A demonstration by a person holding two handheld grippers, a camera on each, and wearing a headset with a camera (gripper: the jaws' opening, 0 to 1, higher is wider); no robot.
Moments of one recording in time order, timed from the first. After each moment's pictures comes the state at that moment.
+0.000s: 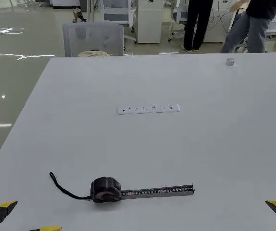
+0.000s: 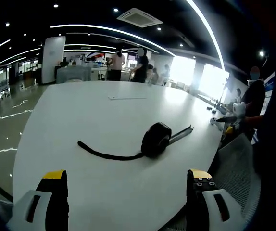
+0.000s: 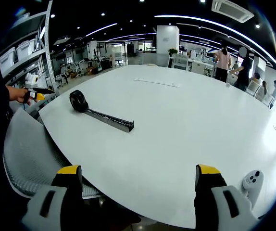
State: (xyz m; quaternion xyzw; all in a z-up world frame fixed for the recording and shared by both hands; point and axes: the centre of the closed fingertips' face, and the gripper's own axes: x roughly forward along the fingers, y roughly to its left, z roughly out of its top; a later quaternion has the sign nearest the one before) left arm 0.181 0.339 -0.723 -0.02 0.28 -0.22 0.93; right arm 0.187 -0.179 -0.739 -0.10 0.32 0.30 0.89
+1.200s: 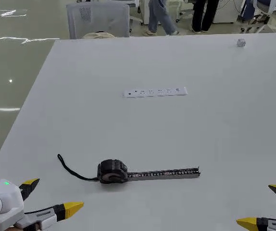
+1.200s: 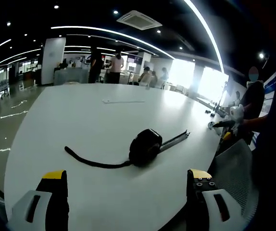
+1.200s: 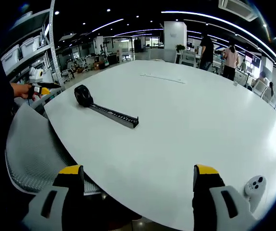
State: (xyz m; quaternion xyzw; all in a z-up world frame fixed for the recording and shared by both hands) left arm 0.186 0.300 -0.718 -0.03 0.27 -0.23 0.93; right arm 0.191 -0.174 -0.744 -0.11 0.34 0.33 0.87
